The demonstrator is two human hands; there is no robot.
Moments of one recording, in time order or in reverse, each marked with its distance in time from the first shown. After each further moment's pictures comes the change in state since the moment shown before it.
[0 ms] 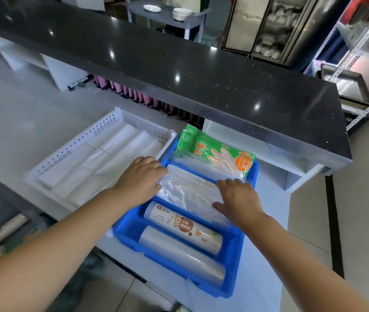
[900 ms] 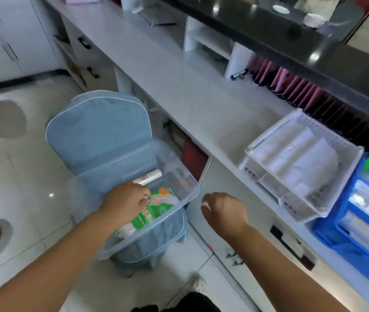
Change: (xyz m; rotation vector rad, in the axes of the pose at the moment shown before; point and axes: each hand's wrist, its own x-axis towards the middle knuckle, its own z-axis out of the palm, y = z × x) left_hand -0.477 -0.308 -0.035 -0.198 -0.113 -0.706; right_hand 0.000 -0.537 -0.019 0.225 -0.034 -0.373
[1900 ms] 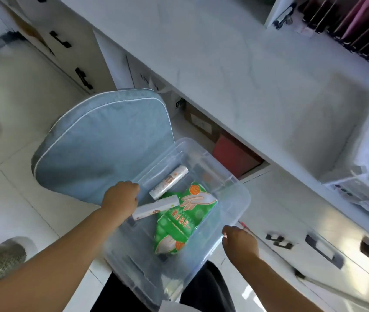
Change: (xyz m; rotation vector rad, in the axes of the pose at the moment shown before) left_hand 0.180 -0.226 0.055 0.164 -0.374 -0.101; right_hand 0.121 -0.078 0.166 0.127 -0.523 0.521
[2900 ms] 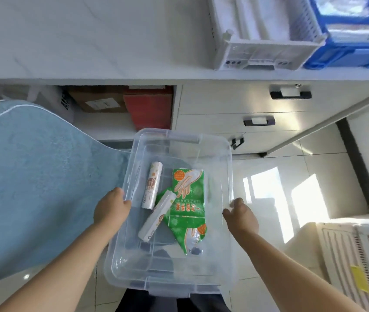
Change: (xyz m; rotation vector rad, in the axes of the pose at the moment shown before) left_hand -0.005 0.035 0.047 0.017 -0.111 0.399; right_hand -0.129 -0.041 0.129 0.830 0.239 0.965
